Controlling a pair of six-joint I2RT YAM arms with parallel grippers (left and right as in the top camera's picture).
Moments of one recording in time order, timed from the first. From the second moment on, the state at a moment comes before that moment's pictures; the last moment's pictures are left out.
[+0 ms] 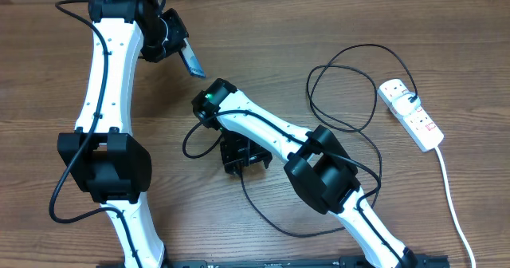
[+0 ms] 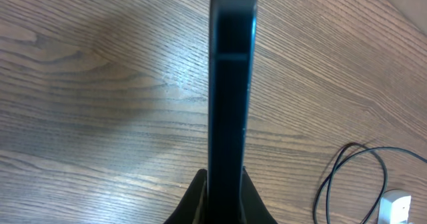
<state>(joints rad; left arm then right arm) -0.04 2.12 2.16 -1.22 0.21 -0.55 0.86 2.44 2.10 -1.64 -0.09 0.59</state>
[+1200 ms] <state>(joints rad) 0.01 2.12 2.16 -1.17 0.21 -0.62 0.79 2.34 2.10 -1.27 -0.01 0.62</state>
